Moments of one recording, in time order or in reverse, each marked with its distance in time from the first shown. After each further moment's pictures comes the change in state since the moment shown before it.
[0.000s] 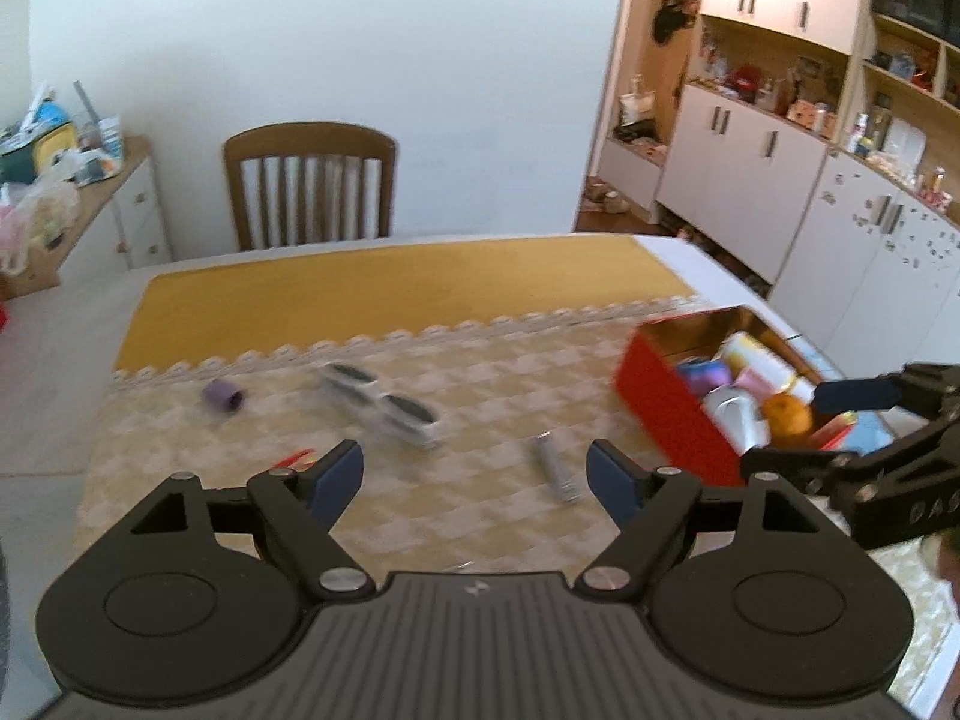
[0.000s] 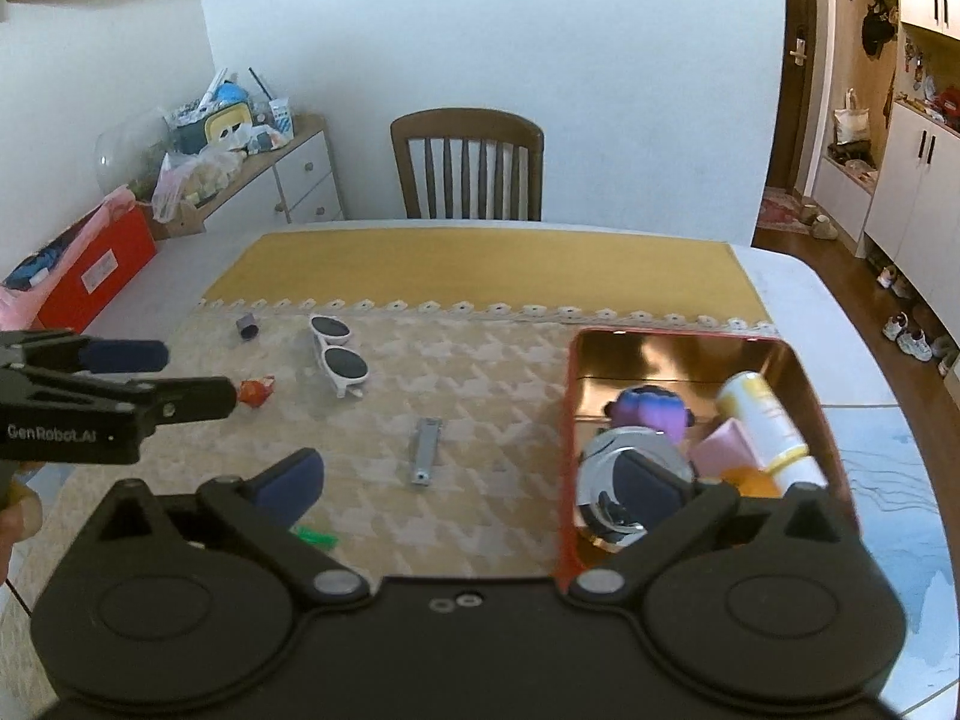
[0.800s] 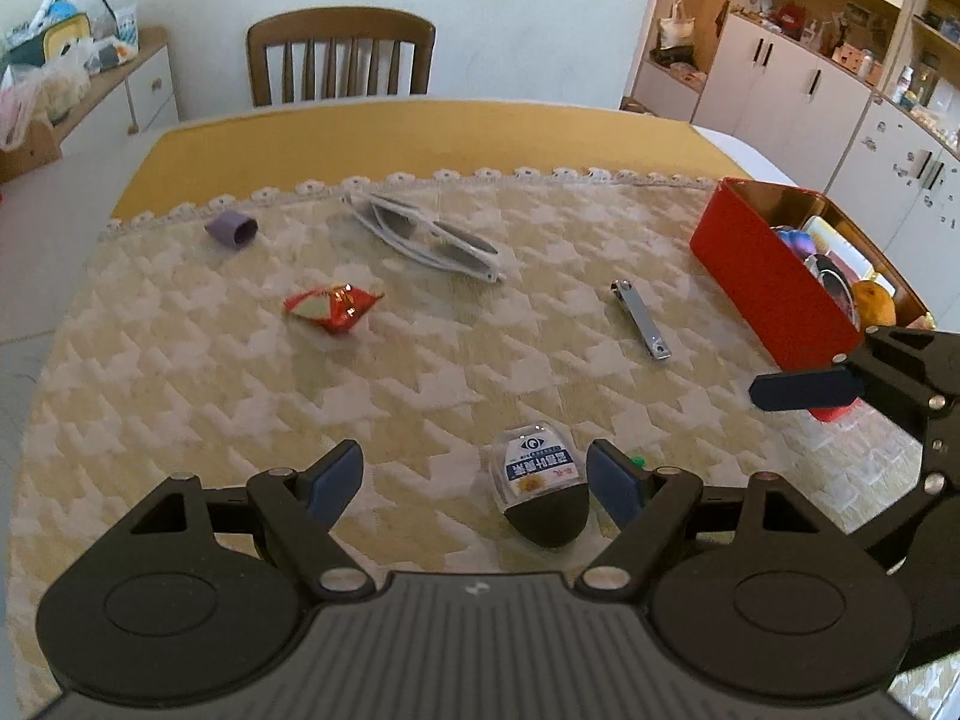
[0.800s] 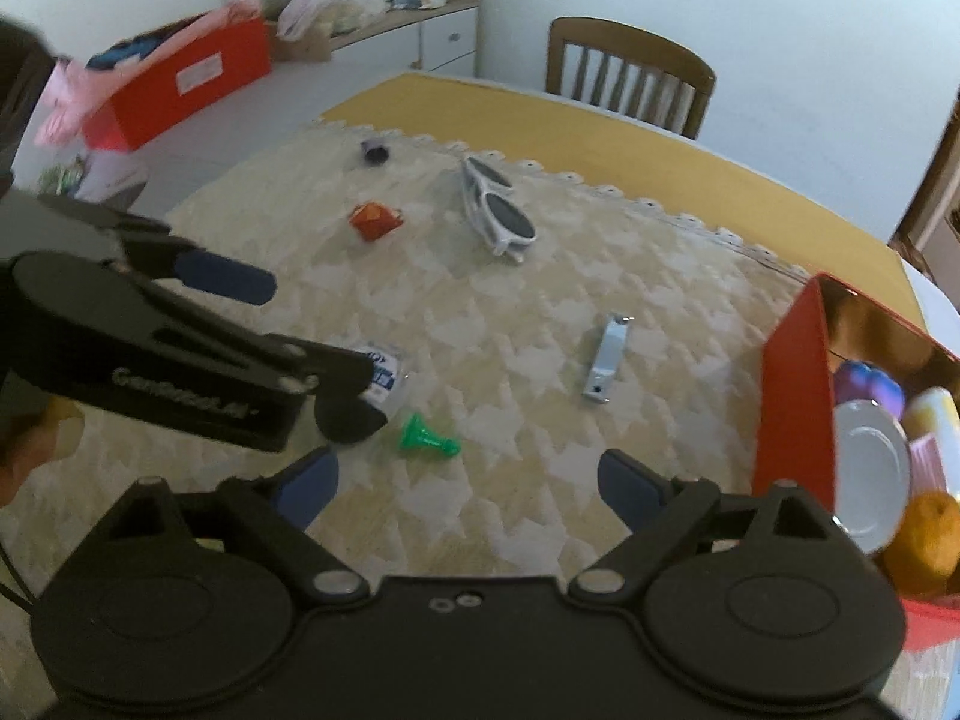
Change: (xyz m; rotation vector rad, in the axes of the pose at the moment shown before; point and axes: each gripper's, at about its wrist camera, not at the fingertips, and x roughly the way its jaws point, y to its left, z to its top) left arm 0.060 0.025 -0.060 -0.051 0.175 0.022; right arm 0.077 0.077 -0.046 -0.307 0.174 0.117
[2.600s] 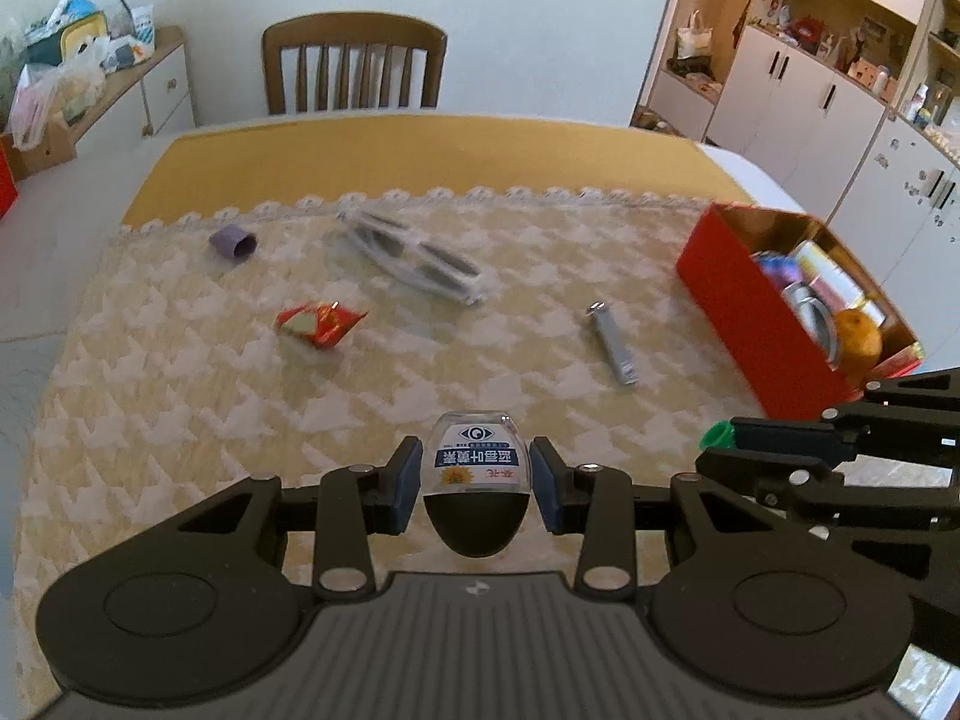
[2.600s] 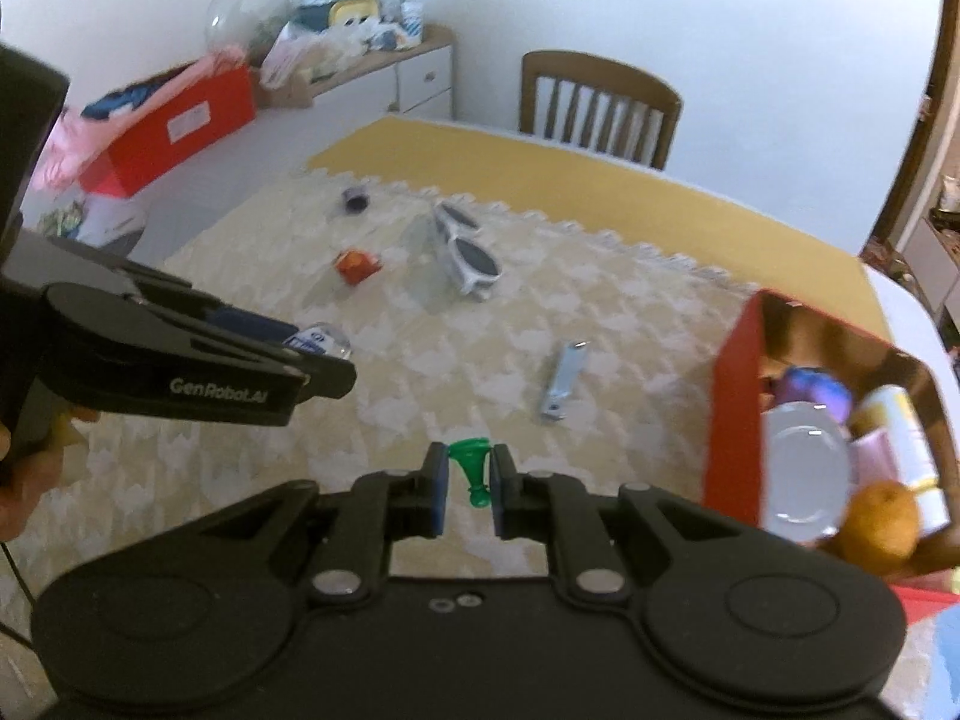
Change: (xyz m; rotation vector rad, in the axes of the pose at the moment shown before) left arm -0.022 -0.023 0.013 -0.035 -0.013 0.020; right arm -0.038 -0.016 -0.003 0.062 -0.077 -0.023
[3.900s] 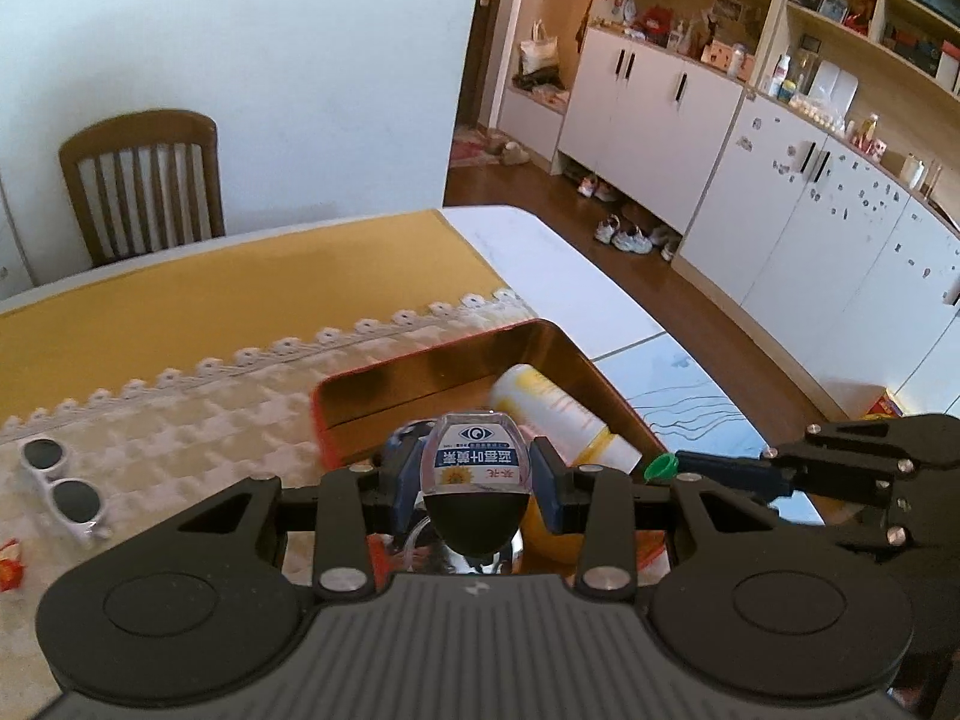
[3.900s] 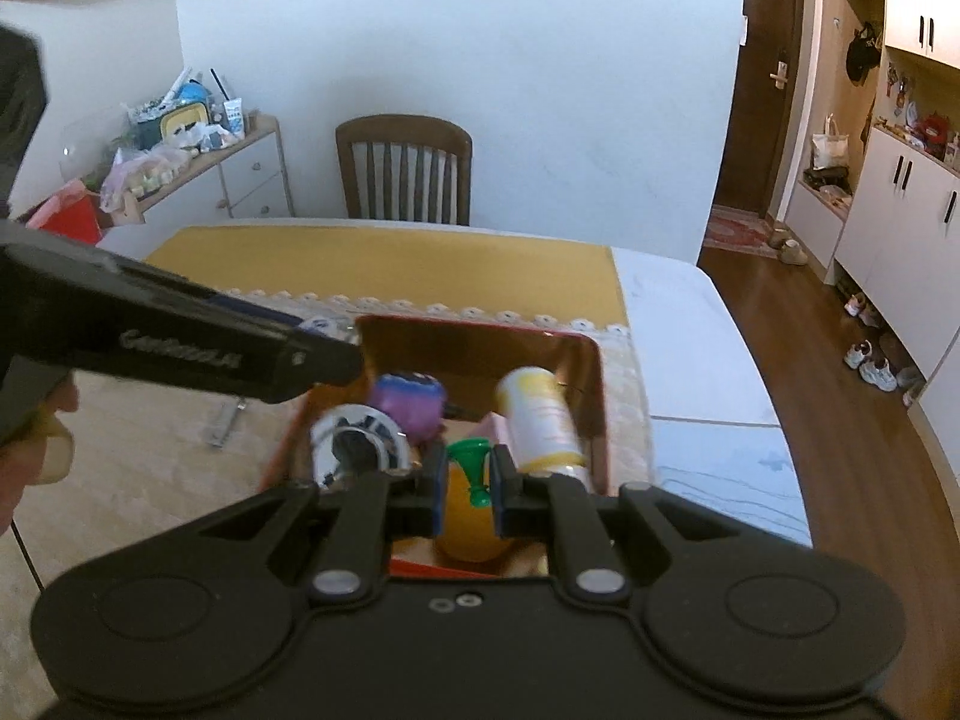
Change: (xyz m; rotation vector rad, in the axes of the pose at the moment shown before) left arm 0.043 -0.218 0.101 0.176 -0.046 -0.202; right arm -0.080 -0.196 -0.035 0.177 -0.111 -0.151
